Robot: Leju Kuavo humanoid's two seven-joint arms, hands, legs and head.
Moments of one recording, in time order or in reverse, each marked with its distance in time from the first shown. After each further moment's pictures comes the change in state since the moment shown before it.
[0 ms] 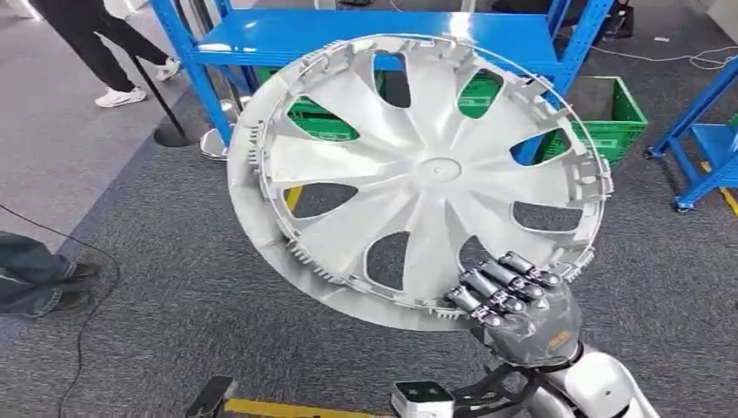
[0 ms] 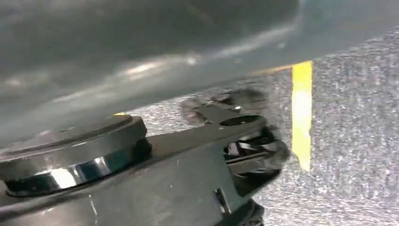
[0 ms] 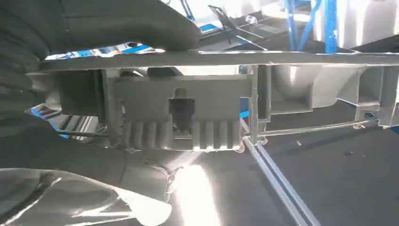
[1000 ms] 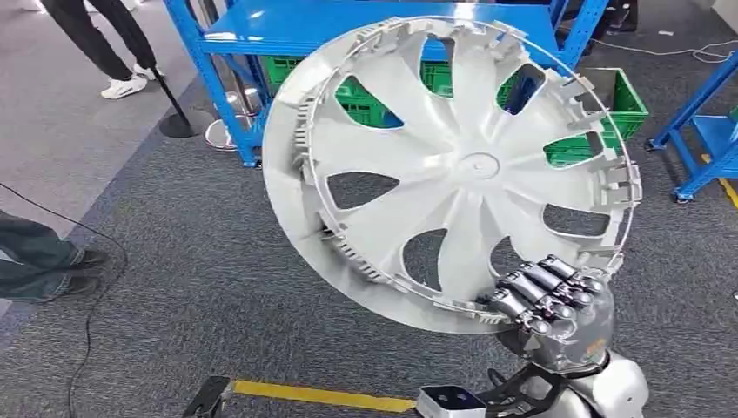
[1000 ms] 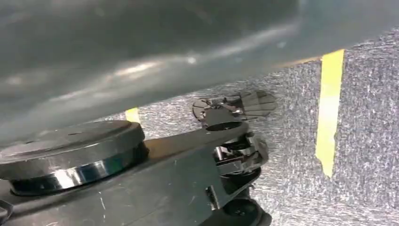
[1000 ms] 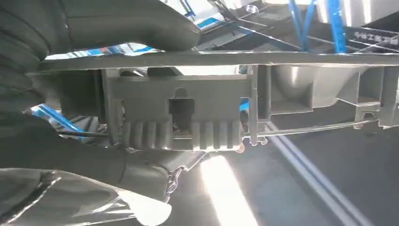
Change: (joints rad) left arm 0.001 0.002 -0.001 0.000 0.015 -0.003 -0.003; right arm 0.076 0.178 -0.181 -0.016 -0.192 0.000 -0.285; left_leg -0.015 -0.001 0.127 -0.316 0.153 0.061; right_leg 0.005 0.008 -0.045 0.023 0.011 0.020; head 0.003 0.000
